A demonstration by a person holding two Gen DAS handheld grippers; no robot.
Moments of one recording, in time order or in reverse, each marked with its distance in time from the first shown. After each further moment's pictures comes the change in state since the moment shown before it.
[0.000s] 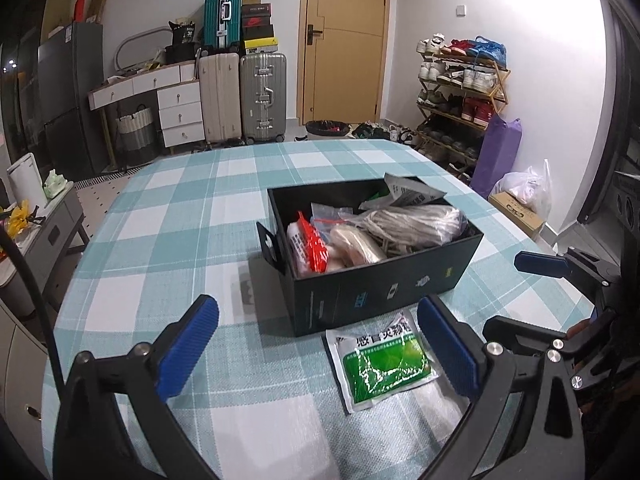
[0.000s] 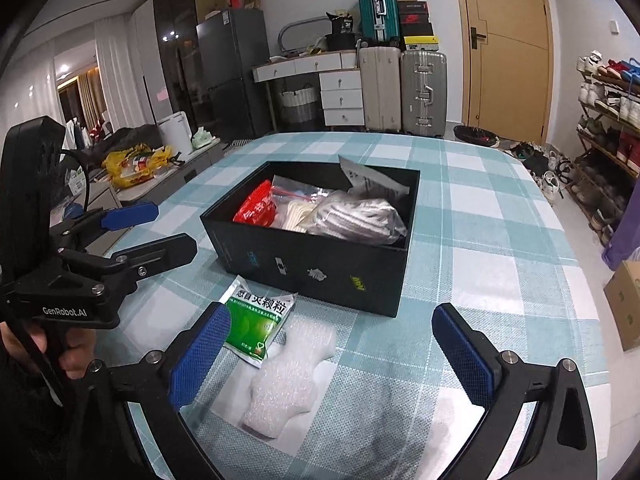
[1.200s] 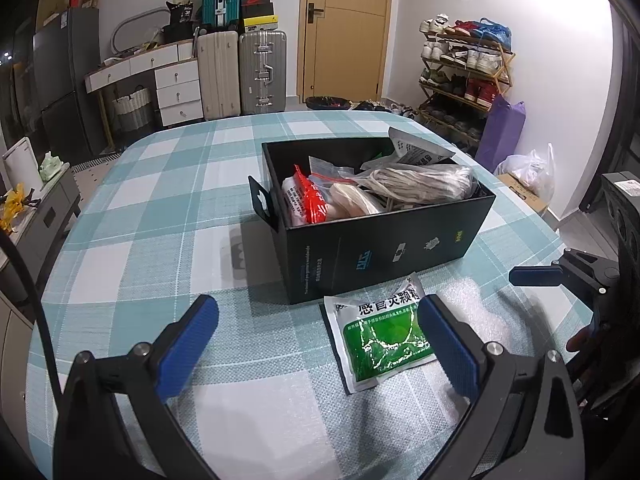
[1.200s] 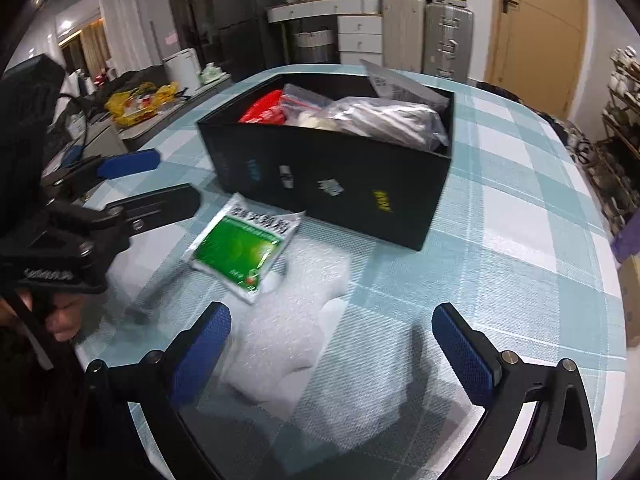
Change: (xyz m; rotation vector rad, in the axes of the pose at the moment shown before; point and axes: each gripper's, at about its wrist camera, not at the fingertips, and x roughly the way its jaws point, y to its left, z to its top) left arm 0.019 -0.002 -0.019 -0.002 0.078 0.001; right arm 0.033 0.006 -0.028 -0.093 0.223 0.029
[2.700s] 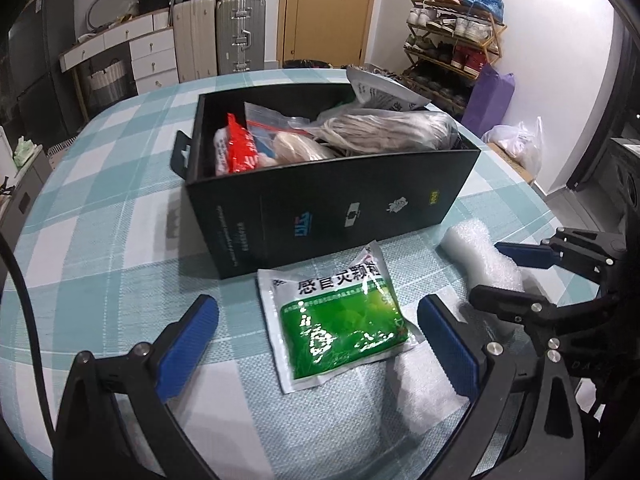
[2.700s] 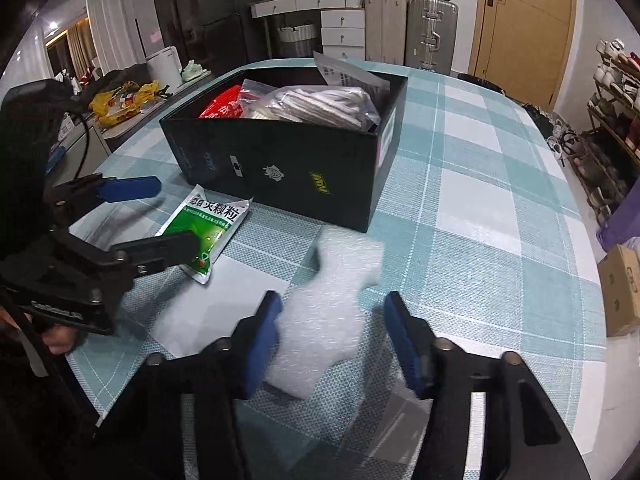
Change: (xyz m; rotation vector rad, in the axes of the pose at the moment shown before) left arm 0.034 -0.032 -0.005 0.006 0.138 -0.076; right arm -0.004 -0.029 -0.008 0.045 0.020 -0.048
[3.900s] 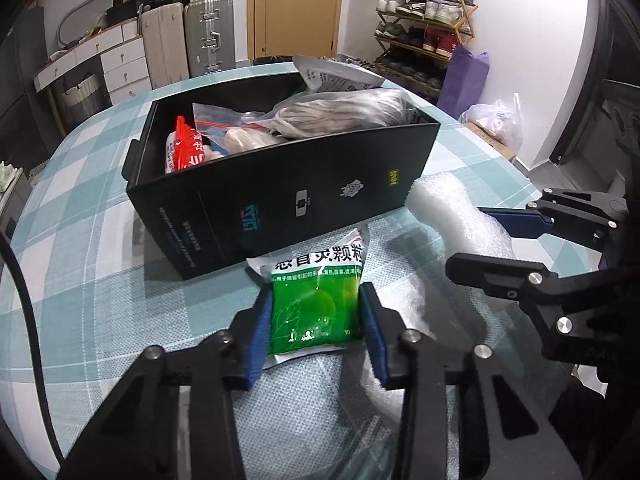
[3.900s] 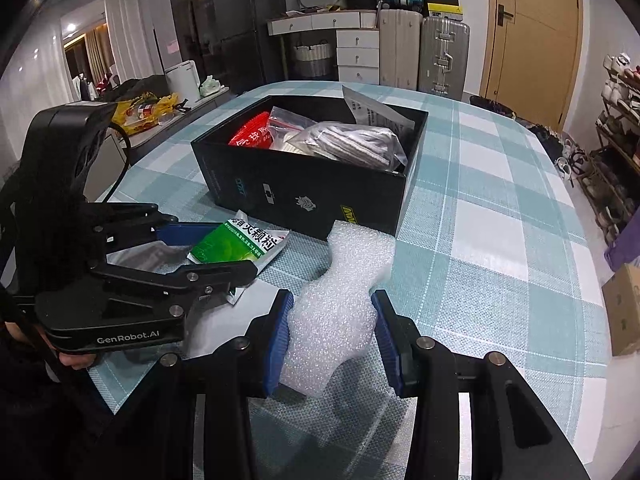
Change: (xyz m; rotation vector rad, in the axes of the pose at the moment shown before) left arm 0.001 -0.020 -0.001 0.096 0.020 -0.049; right arm -0.017 0.013 0.003 -0.035 -0.088 0.035
